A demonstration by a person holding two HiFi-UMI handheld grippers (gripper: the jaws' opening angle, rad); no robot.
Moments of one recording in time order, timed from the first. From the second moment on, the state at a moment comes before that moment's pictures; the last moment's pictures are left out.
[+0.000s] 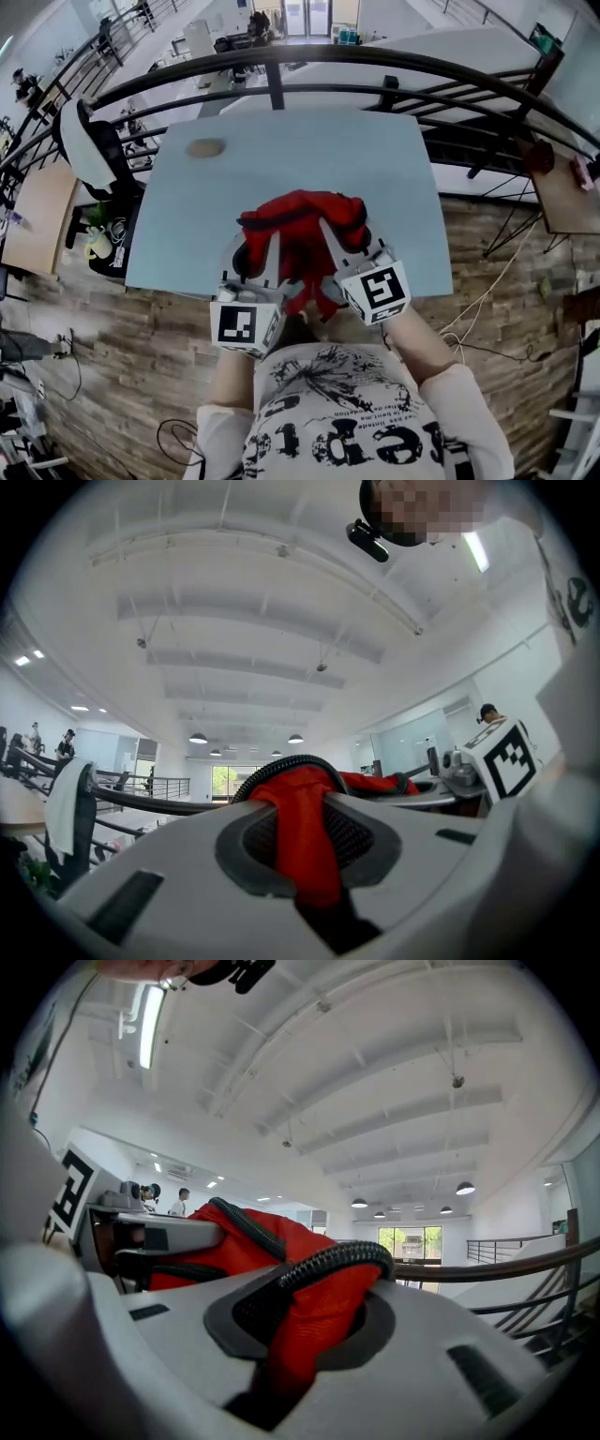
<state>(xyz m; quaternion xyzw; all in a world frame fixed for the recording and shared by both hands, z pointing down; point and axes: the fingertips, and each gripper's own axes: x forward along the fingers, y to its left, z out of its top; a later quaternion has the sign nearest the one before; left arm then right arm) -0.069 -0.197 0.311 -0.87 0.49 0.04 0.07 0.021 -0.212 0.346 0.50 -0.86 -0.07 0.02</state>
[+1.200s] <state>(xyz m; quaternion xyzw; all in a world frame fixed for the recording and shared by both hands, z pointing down) -0.082 -0.564 0.319 -0.92 0.39 0.05 0.08 0.013 -0.564 0.340 0.59 -0.80 -0.07 0.05</state>
